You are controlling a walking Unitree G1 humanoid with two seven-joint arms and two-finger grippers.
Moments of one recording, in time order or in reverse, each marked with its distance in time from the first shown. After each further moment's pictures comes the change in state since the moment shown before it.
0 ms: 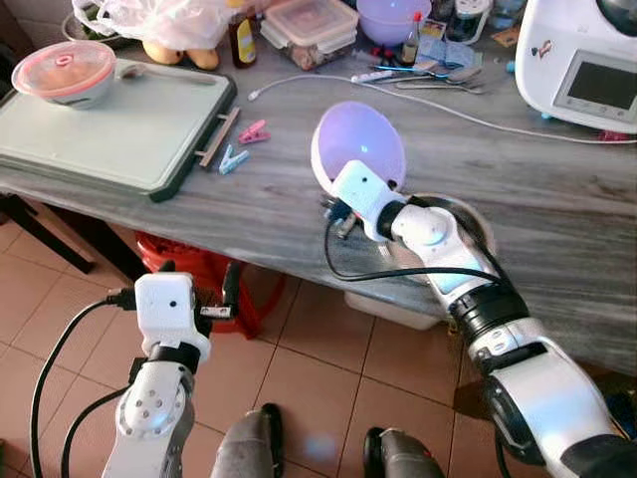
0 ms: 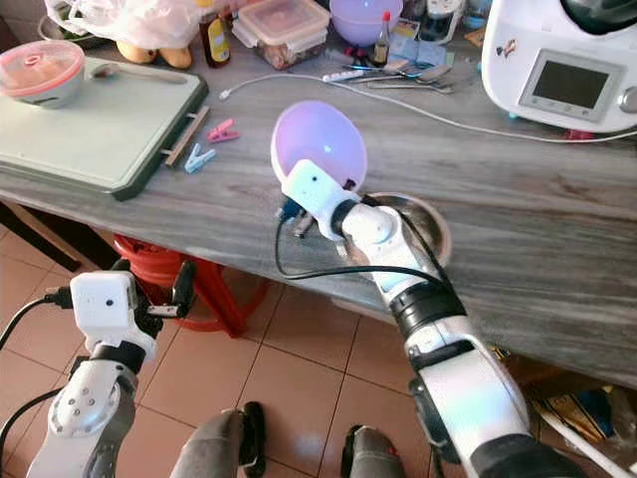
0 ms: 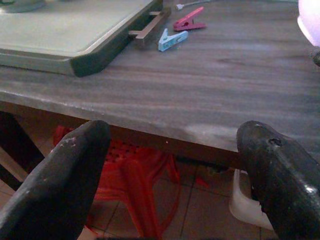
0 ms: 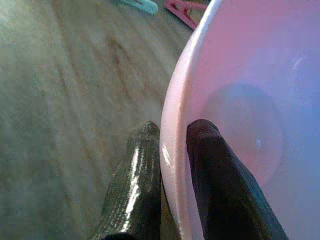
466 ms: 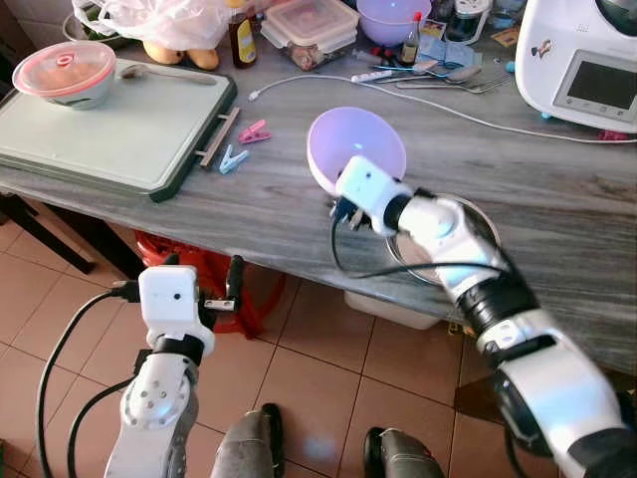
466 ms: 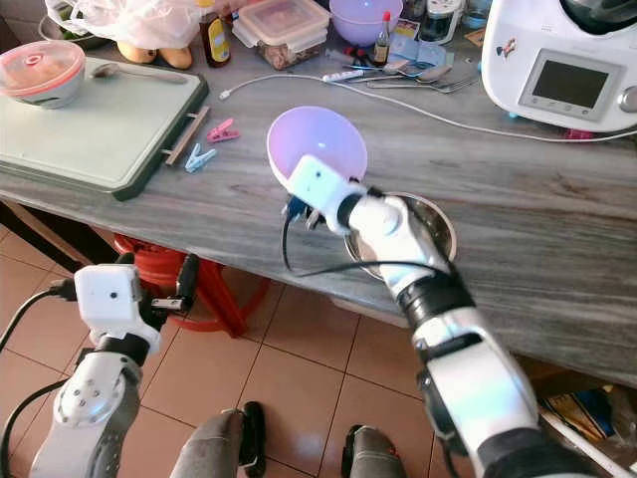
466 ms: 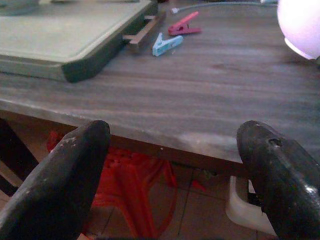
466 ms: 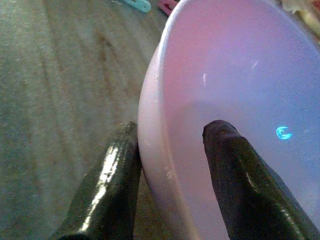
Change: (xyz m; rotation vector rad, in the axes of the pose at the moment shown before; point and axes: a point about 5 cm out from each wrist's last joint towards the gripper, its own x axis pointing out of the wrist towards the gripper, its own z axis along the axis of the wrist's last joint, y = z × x) left arm 0.007 -0.004 0.000 -0.008 -0.003 -0.014; right arm -0.003 -0.014 0.007 -0.088 0.015 0.012
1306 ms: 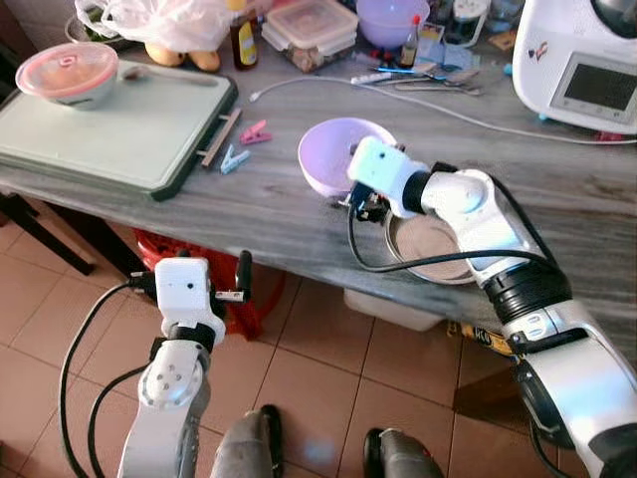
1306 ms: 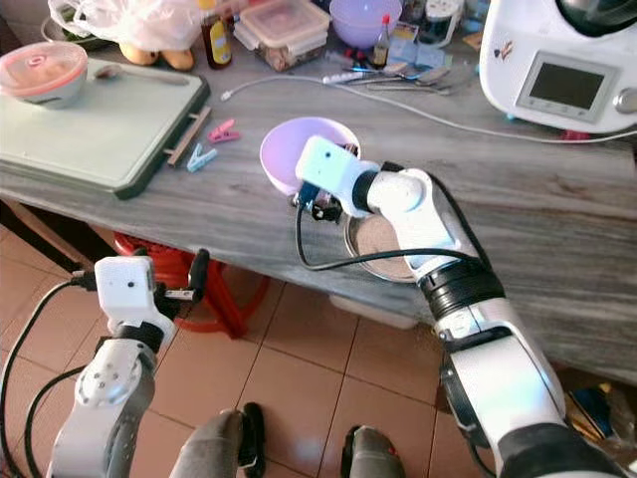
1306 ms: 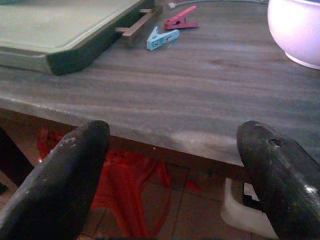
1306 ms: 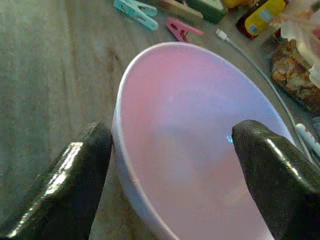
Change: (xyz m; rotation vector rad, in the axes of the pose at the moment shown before) left arm 0.017 -0.006 -0.009 -0.020 0.008 -0.001; right arm -0.018 -0.022 0.020 -0.077 -0.012 0.085
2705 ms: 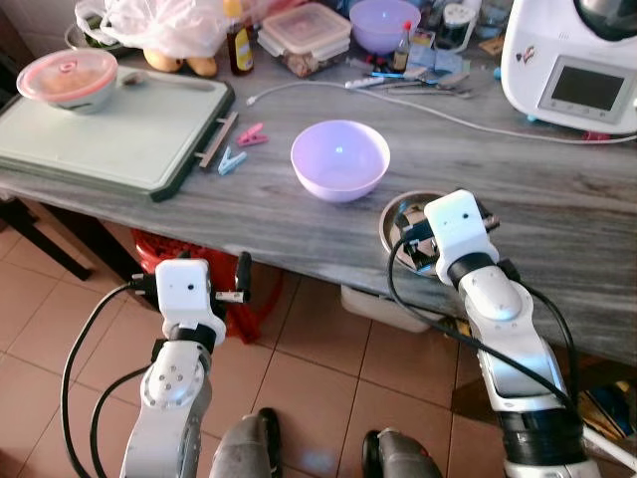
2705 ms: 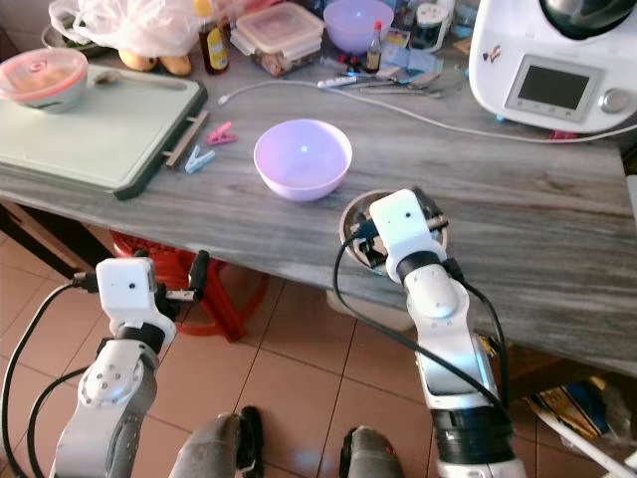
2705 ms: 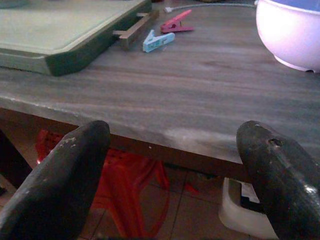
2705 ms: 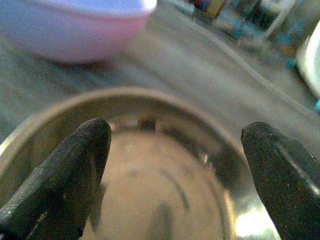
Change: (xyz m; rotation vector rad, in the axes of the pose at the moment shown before) left arm 0.000 0.001 -0.003 -0.003 0.003 0.009; right arm -0.070 0.066 -0.051 0.429 0.193 -0.646
